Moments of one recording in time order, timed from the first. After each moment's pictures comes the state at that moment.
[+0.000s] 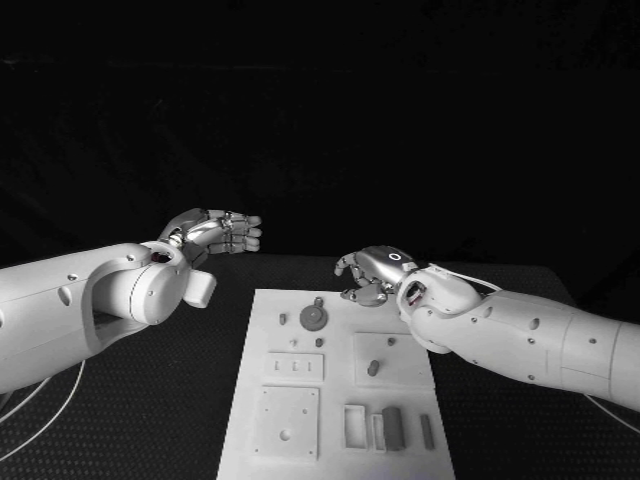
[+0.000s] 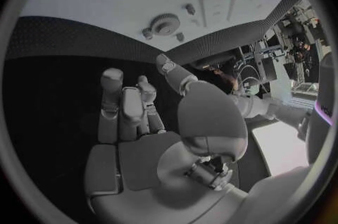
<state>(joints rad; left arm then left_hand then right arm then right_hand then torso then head) 1.45 -0.83 -0.14 1.41 -0.07 -0.34 0.18 1.14 -0.07 0.44 -0.15 0.05 0.78 0.20 0.34 0.38 1.09 0.15 0.07 0.17 0.88 0.14 0.25 0.67 0.03 0.86 0.04 0.08 0.68 1.29 -0.56 -0.15 1.17 -1.52 -0.49 -0.03 1.07 -0.12 0.58 -0.28 0.04 0.83 0.11 0.28 0.49 1.04 0.02 1.26 1.05 1.29 -0.08 1.44 0.94 0.20 1.22 -0.06 0.89 1.31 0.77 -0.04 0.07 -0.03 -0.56</state>
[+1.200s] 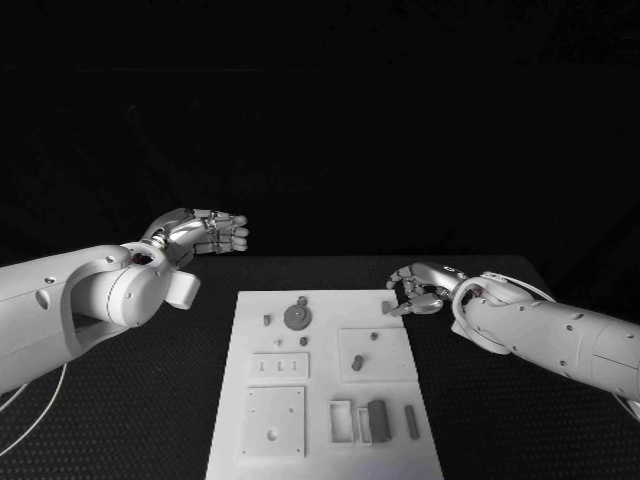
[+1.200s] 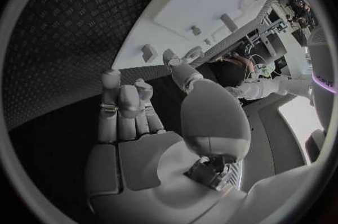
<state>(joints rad) 1.44 -0.84 -0.15 1.39 -0.07 -0.28 0.20 1.13 -0.07 0.45 -0.17 0.05 0.78 0.20 0.34 0.38 1.10 0.15 0.07 0.17 0.89 0.14 0.25 0.68 0.03 0.86 0.04 0.08 0.69 1.20 -0.65 -0.14 0.92 -1.24 -0.32 0.24 1.05 -0.18 0.52 -0.28 0.04 0.77 0.16 0.24 0.48 0.97 0.05 1.25 1.06 1.21 -0.04 1.40 0.92 0.20 1.15 -0.03 0.85 1.31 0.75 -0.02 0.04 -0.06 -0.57</state>
